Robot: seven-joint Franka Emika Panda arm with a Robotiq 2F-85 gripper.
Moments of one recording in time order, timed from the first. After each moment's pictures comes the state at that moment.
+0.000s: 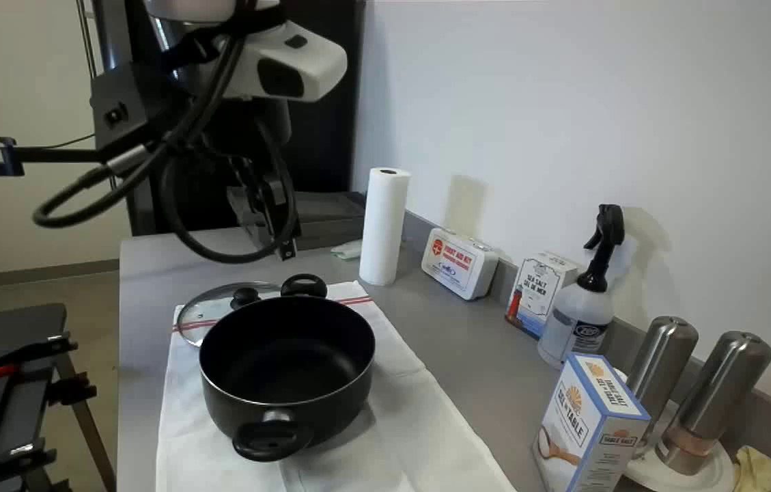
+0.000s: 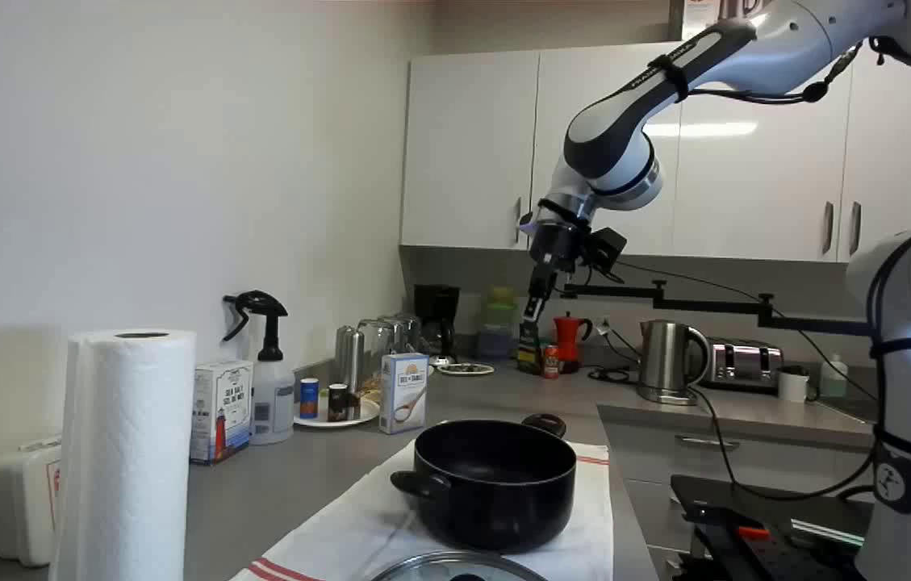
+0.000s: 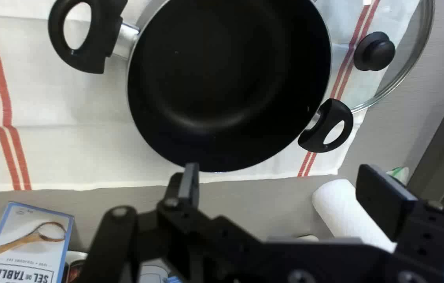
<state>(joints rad) 0.03 -0.27 -0.46 -2.49 0.29 2.37 -0.62</state>
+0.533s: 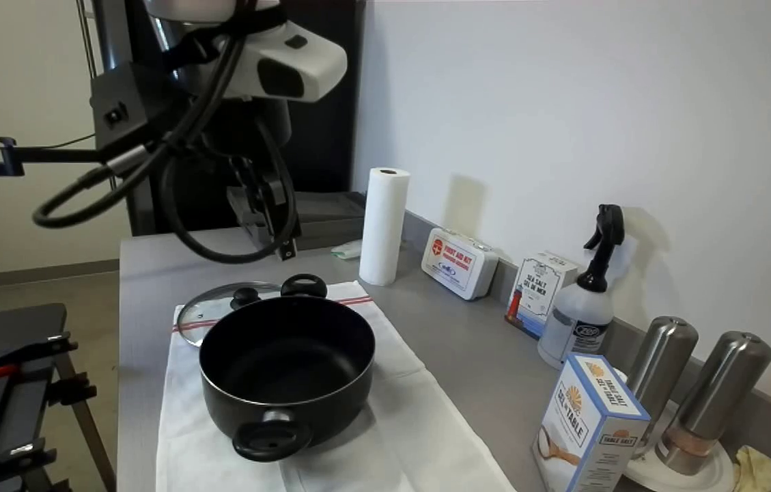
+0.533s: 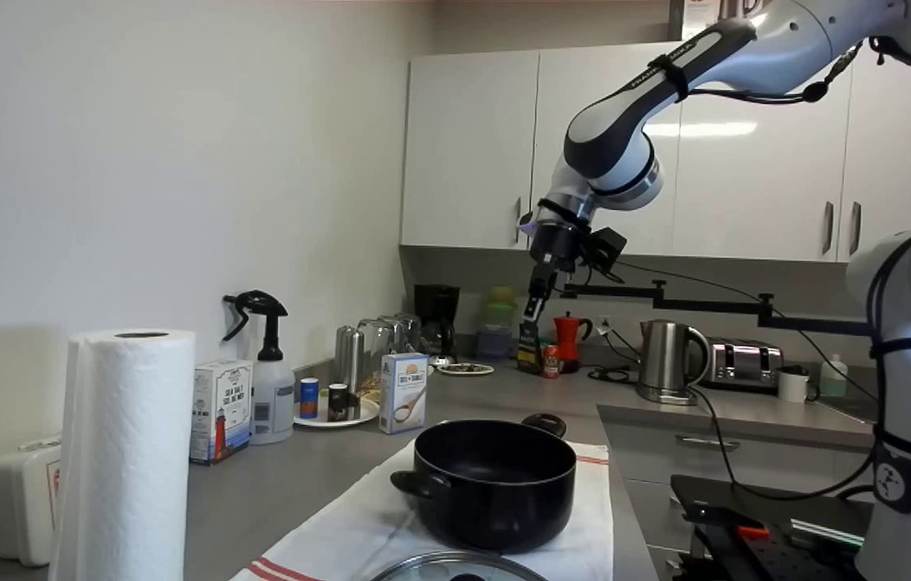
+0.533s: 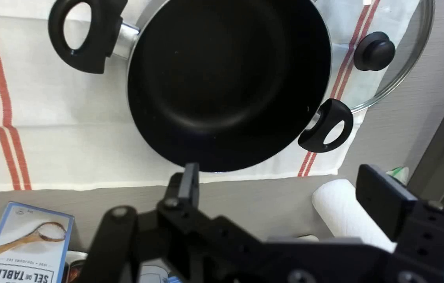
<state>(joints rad) 0.03 -0.27 -0.46 -2.49 0.29 2.37 -0.62</state>
